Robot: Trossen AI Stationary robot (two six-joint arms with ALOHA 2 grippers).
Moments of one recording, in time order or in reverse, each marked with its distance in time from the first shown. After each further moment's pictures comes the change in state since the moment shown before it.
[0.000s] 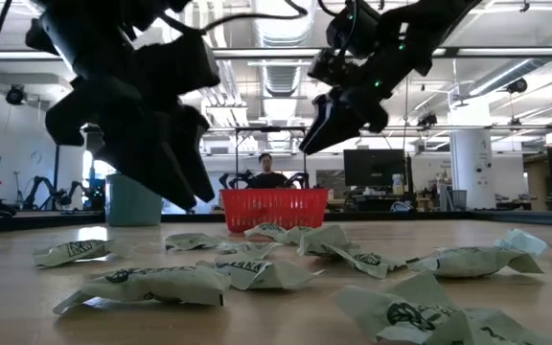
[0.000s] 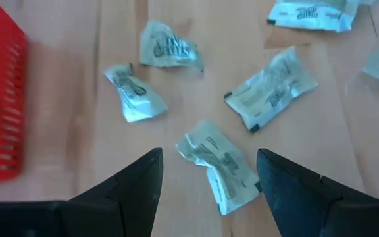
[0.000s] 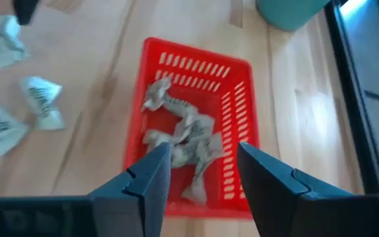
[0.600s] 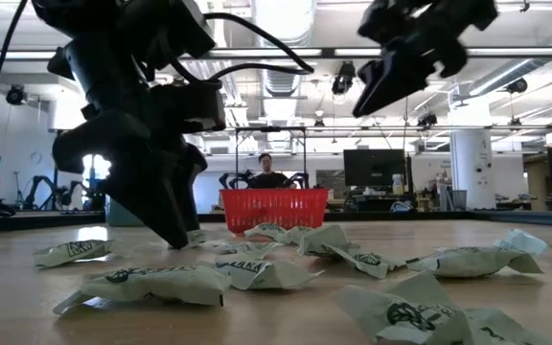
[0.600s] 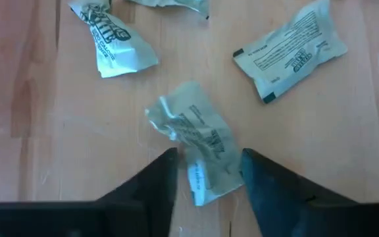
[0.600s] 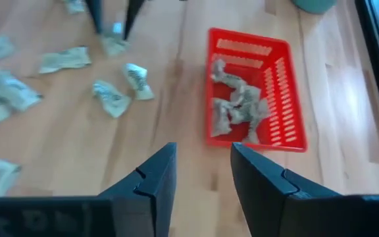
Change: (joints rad) left arm 0.059 0.076 0.001 -0.021 0.125 -0.075; right arm 0.133 -0.328 -0.103 -0.263 0.017 0.168
